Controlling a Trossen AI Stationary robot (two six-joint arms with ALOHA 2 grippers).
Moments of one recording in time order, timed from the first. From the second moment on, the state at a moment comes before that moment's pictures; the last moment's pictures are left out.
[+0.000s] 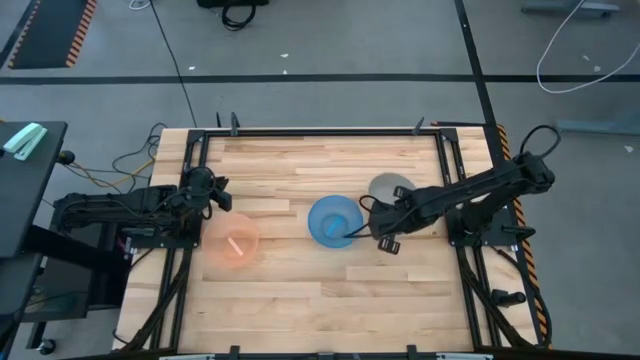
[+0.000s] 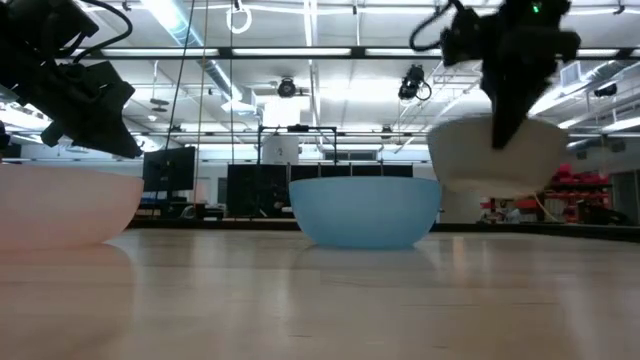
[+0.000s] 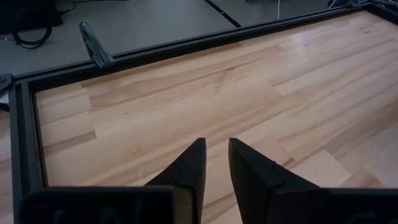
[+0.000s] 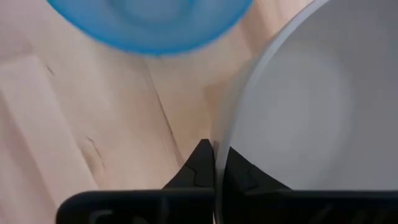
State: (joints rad) left arm 0.04 0.34 0.29 -0.68 -0.78 -0.72; right arm 0.24 1.46 1.11 -1.10 0.30 0.56
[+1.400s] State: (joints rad) left arm 0.04 0.34 0.29 -0.69 -0.78 -0.72; right arm 0.25 2.09 1.74 -1.20 0.23 0.10
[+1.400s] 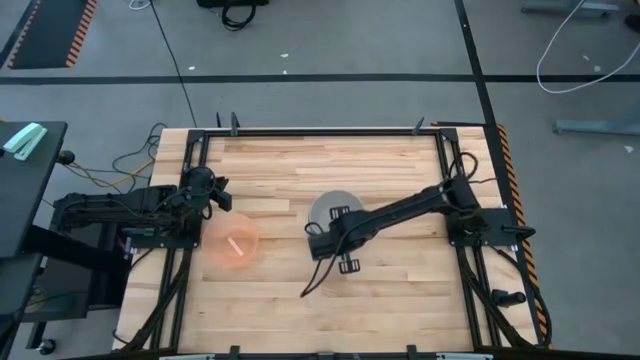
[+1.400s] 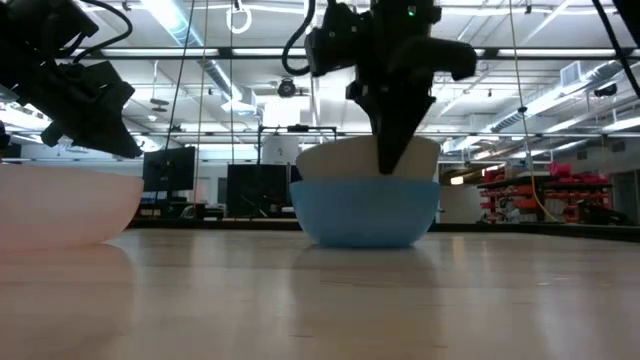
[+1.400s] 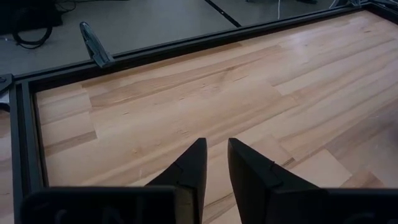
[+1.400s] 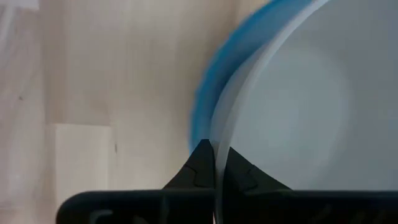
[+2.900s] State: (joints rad) left arm 0.04 0.35 0.29 -0.69 -0.78 -0.72; right arm 0.26 1.97 1.74 -1.12 0.26 0.13
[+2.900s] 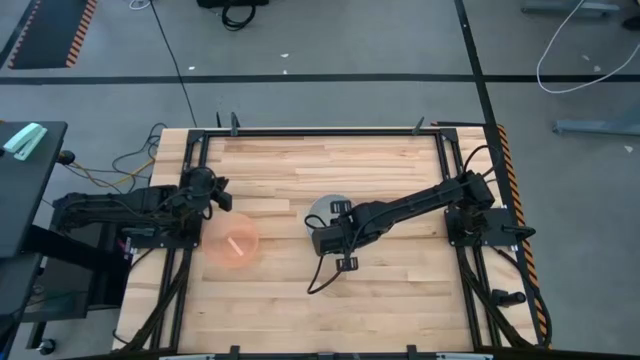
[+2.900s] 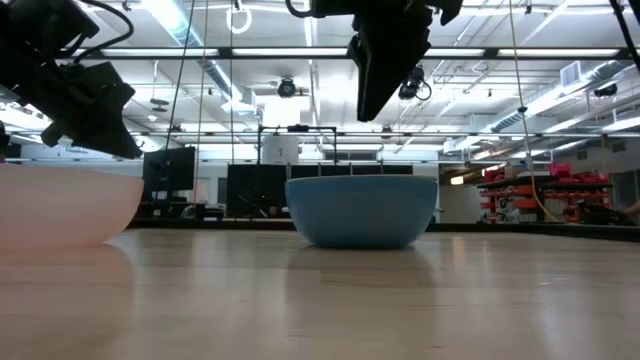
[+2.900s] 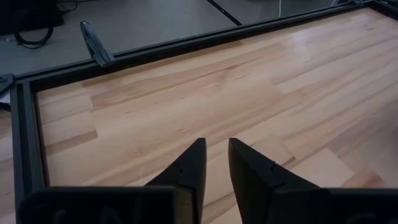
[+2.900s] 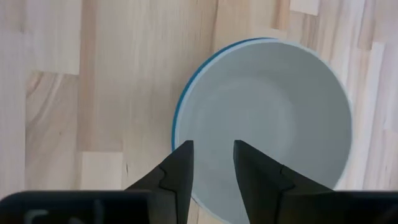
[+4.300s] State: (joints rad) left arm 0.04 0.46 0.29 -0.84 -0.48 -1.04; right arm 0.04 1.97 1.90 -1.08 -0.09 -0.04
